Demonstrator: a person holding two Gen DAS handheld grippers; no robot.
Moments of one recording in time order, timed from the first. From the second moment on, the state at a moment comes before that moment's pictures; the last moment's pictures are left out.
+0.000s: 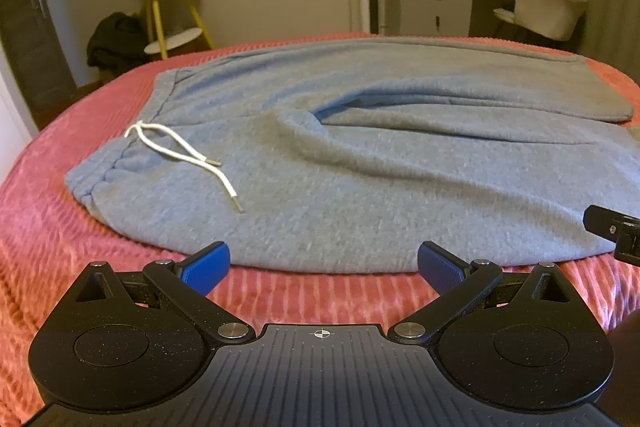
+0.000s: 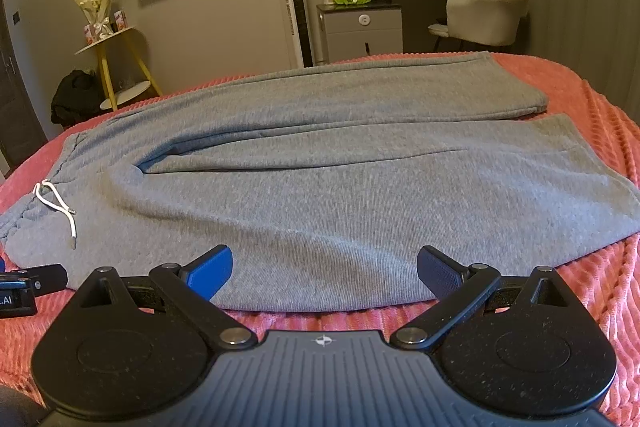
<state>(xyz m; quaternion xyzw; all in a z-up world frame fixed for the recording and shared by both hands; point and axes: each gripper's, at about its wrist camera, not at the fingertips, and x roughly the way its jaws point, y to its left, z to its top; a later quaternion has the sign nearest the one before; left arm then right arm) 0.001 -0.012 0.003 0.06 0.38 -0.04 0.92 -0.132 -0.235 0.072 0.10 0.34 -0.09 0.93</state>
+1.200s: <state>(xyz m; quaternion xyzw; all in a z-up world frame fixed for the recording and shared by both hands) -0.001 -0.016 0.004 0.06 0.38 -0.05 0.92 -0.131 -0.239 0.071 0.11 0.34 -0.09 0.93</state>
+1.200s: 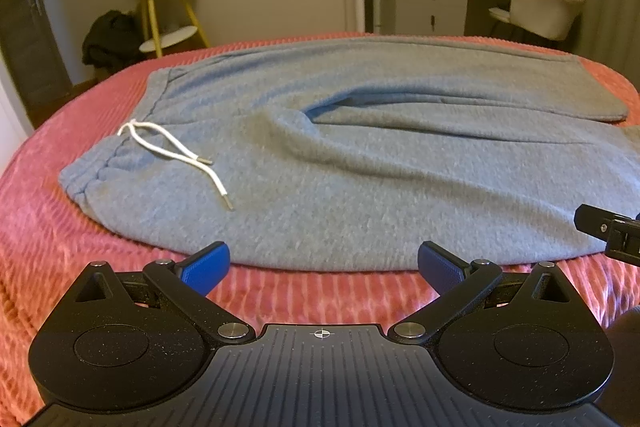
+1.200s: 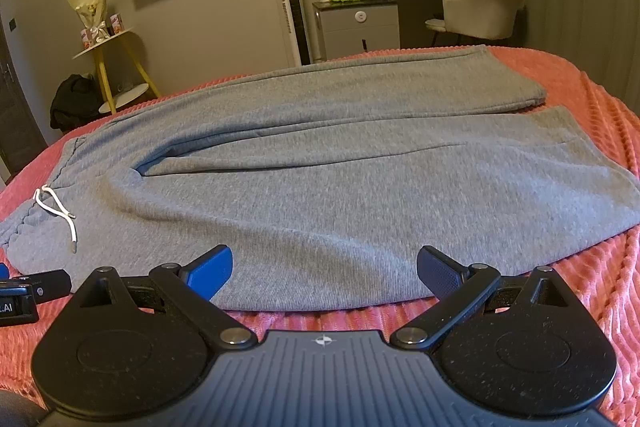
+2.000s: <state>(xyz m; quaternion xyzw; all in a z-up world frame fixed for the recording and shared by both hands) 0.000 -0.016 0.004 0.06 0.38 -0.05 0.92 -0.131 -0.241 0.070 0.12 0.35 -0.09 0.93</state>
